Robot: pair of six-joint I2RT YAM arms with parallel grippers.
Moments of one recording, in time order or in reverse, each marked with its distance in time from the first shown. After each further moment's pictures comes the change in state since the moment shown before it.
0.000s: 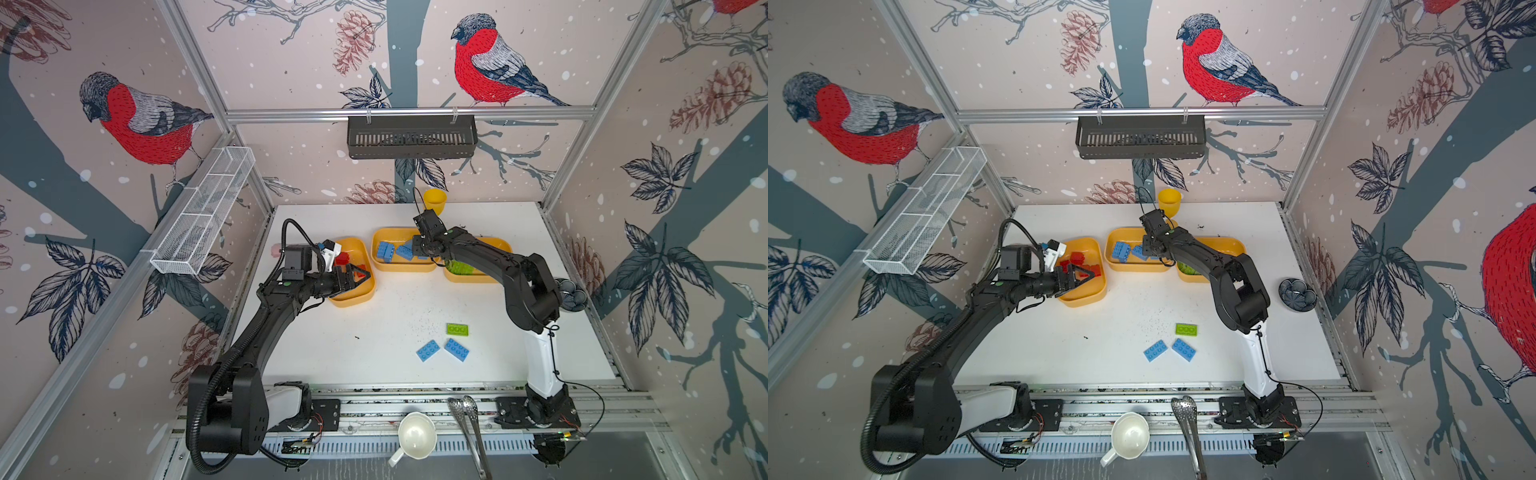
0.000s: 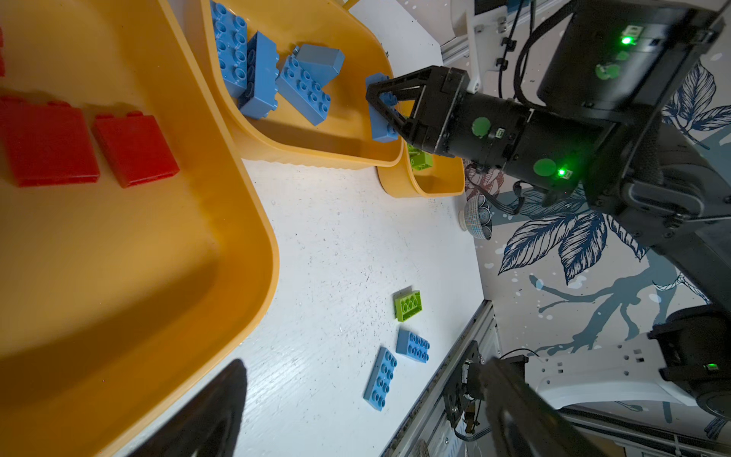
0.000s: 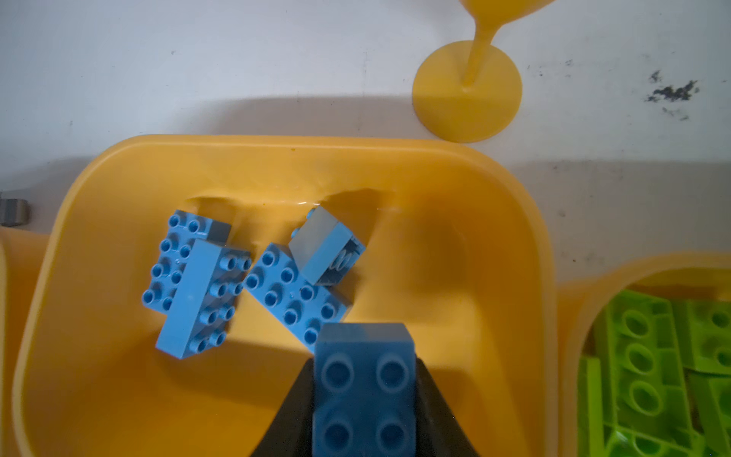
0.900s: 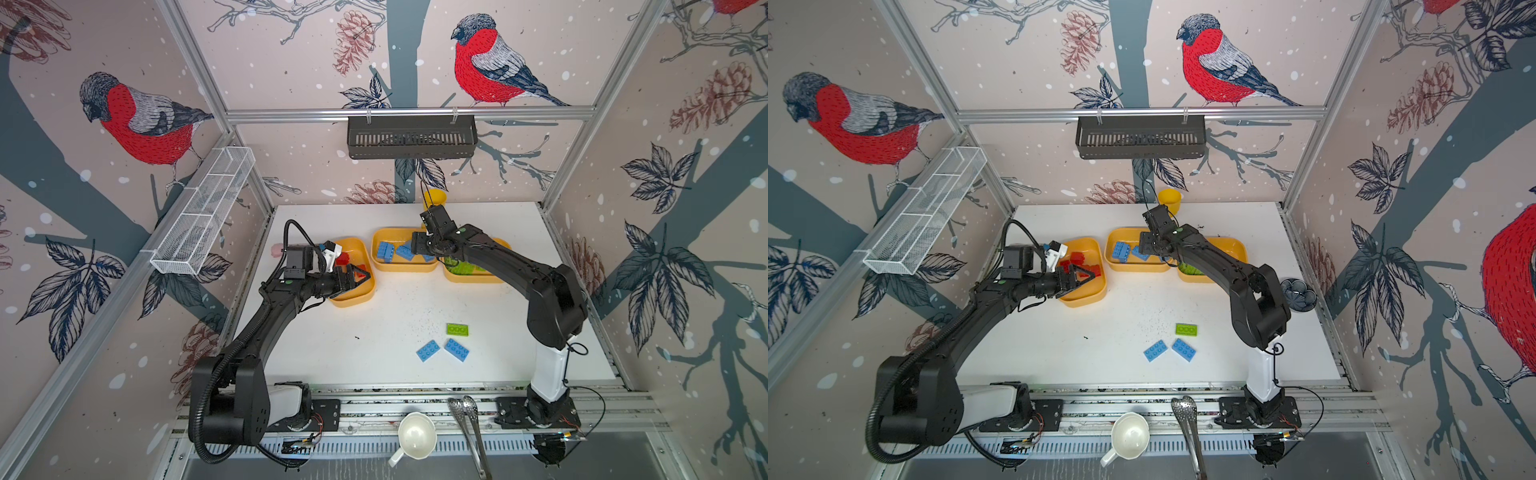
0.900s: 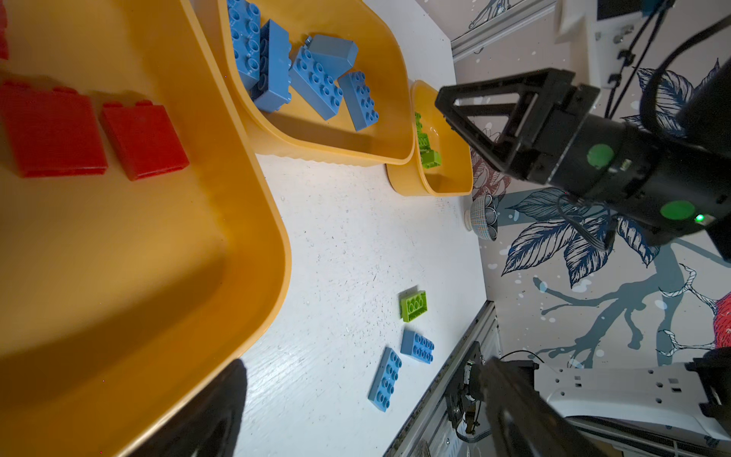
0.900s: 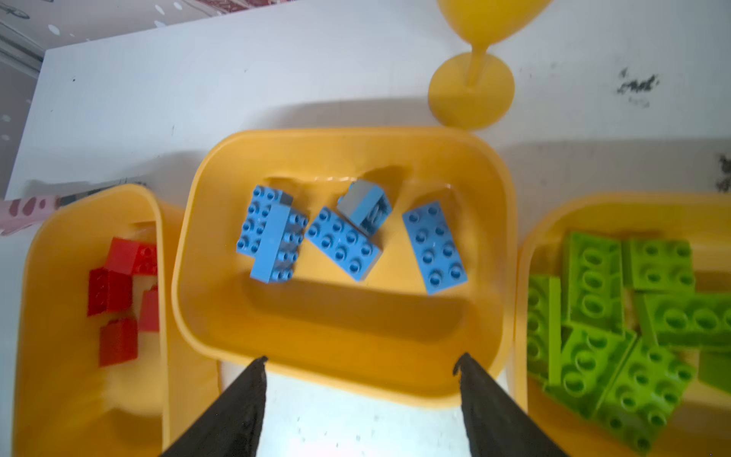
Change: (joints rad) left arm 0.003 0.046 -0.001 0.011 0.004 0.000; right arm 0.041 -0.257 -0.129 -0.096 -0.074 0.101
